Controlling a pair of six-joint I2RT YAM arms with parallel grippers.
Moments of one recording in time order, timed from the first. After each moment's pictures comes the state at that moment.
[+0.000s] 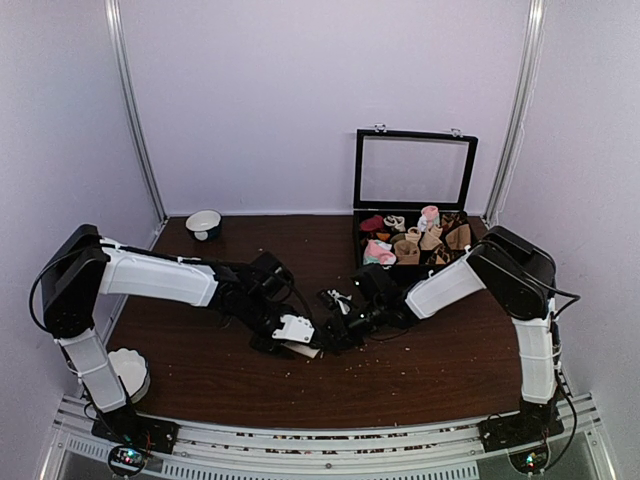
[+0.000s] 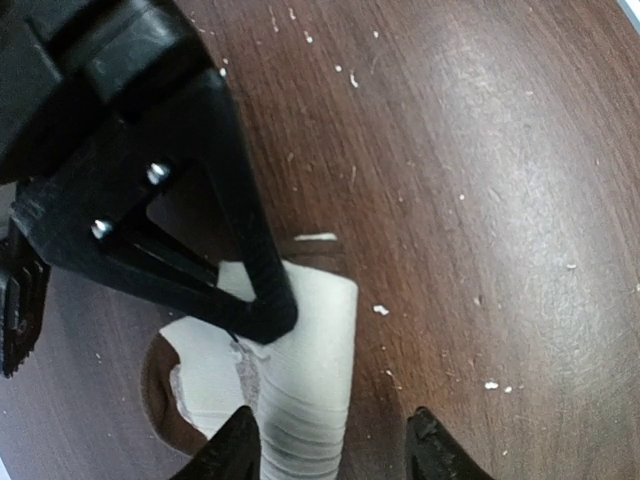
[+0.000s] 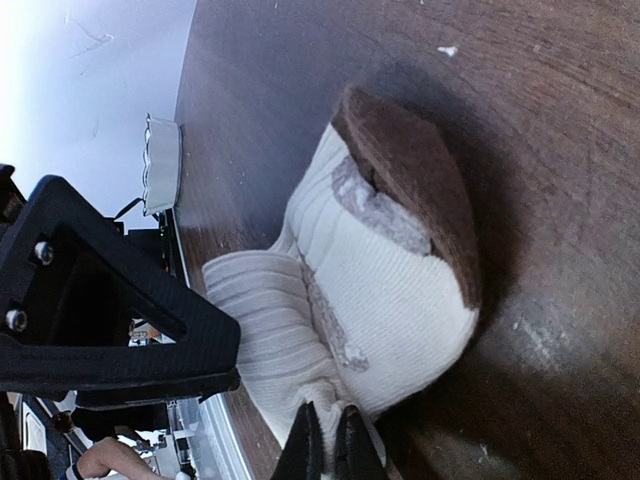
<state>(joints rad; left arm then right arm) -0.89 1.77 1.07 -0.41 0.24 1.03 0.80 2.12 1.09 0.26 -0.79 0.73</state>
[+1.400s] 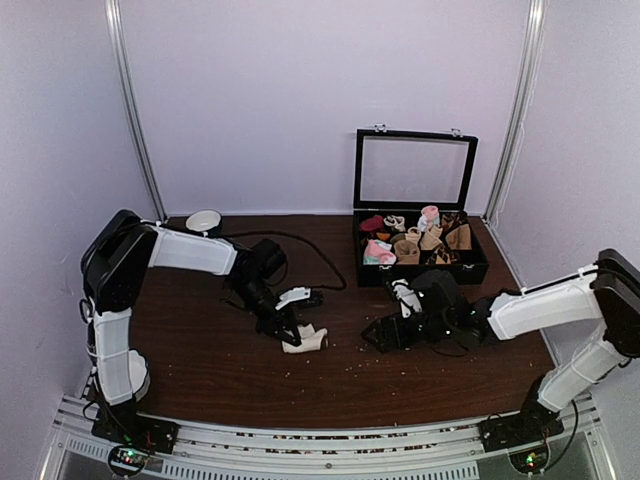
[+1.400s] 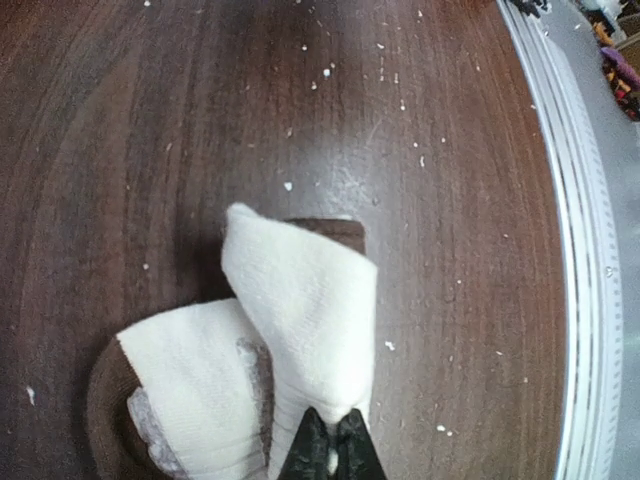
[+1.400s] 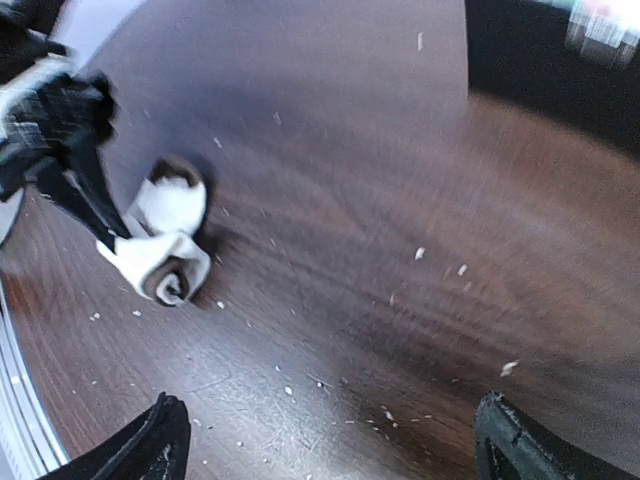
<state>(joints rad) -0.68 2.06 1.34 -0.68 0.71 0.69 0.82 1.48 0.60 0.16 -0.08 0.42</state>
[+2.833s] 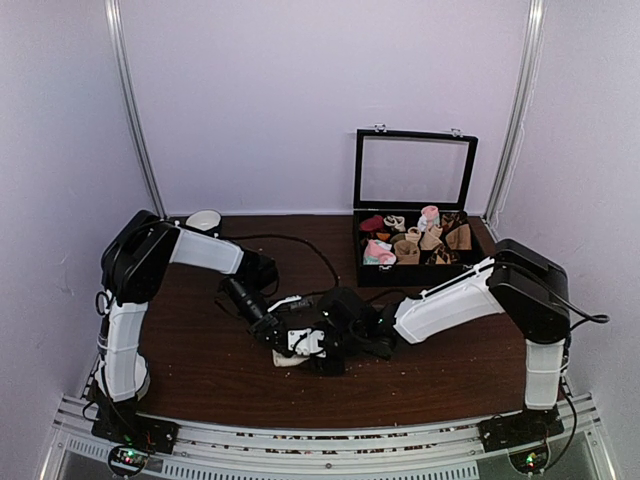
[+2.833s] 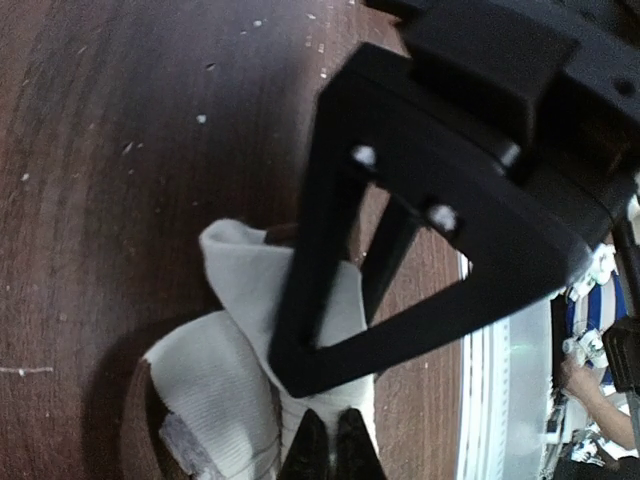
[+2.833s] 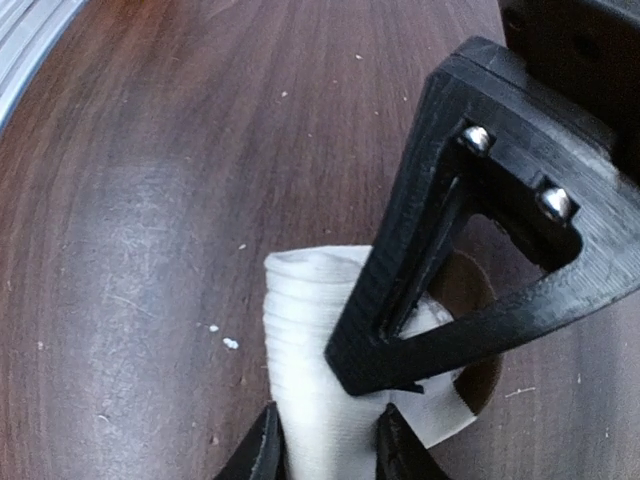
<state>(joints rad) -0.62 2.21 1.43 -1.00 0.99 0.78 1.07 2.00 1.11 0.11 -0.23 -0.55</state>
